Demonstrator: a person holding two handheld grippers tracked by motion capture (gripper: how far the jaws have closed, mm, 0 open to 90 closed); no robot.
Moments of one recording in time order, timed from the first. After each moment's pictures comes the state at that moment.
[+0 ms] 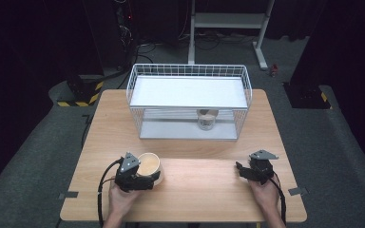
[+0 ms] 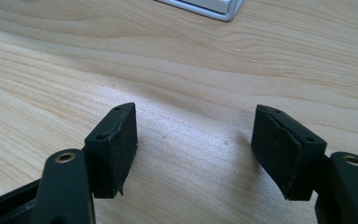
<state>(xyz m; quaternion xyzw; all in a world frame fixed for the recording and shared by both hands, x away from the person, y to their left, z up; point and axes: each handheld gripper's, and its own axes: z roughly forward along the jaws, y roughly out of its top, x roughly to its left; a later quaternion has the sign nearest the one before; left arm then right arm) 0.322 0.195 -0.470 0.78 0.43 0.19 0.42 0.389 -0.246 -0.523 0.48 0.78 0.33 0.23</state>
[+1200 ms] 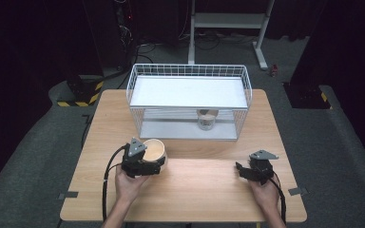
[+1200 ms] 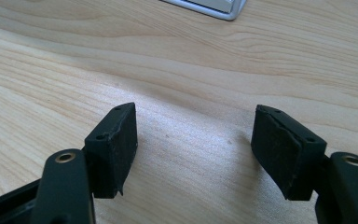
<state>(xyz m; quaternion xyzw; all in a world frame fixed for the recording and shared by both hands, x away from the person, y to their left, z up) 0.356 0.175 -0.444 0.76 0.45 0.21 0.42 0.388 -0.246 -0.523 0.48 0.78 0.33 0.22</state>
